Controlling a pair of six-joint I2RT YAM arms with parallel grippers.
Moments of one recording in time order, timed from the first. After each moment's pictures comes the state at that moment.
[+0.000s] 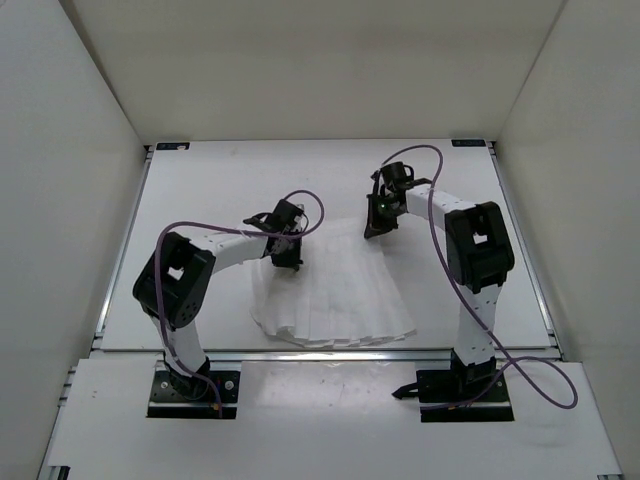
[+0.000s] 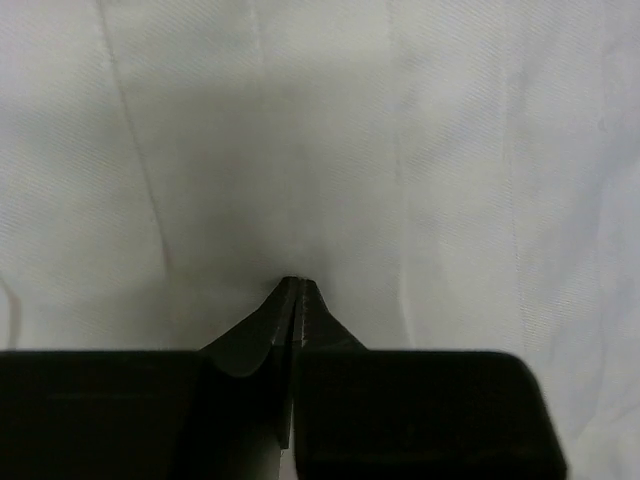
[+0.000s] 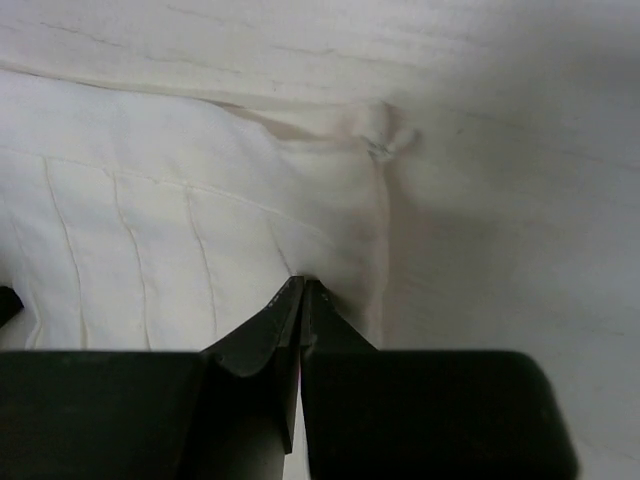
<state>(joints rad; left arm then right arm) -0.59 1.79 1.07 -0.35 -0.02 -0.48 0.30 2.05 1.43 -0.50 -0.30 0.28</state>
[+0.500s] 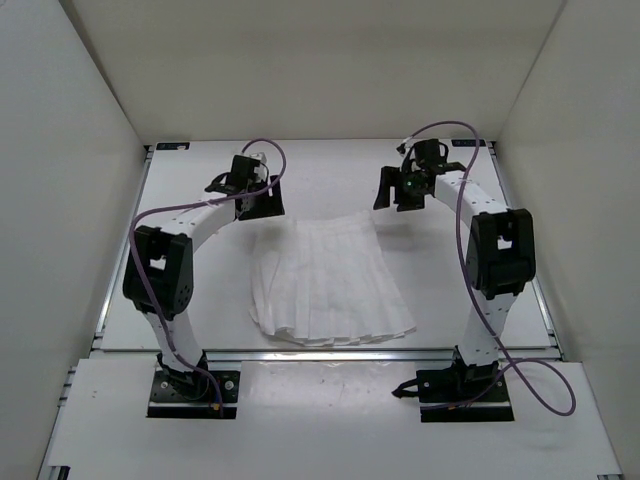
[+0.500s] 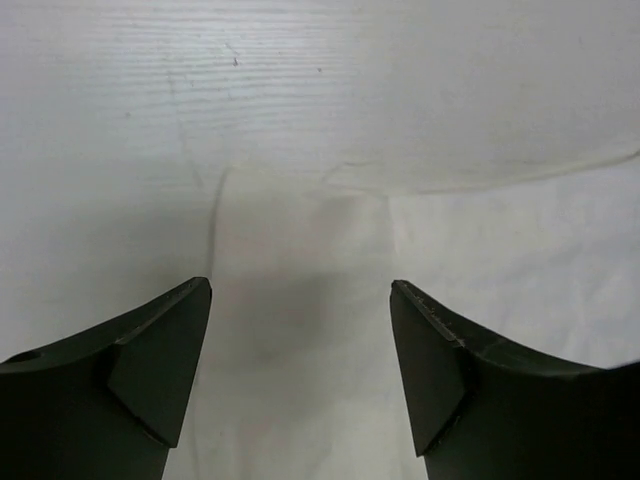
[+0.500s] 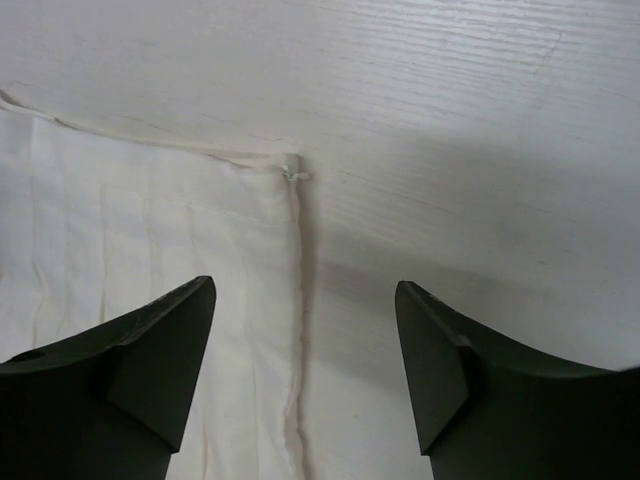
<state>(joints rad) -0.31 1.80 1.30 -0.36 0.03 -0.36 0.17 1.95 1.53 -0.53 -0.35 0.16</state>
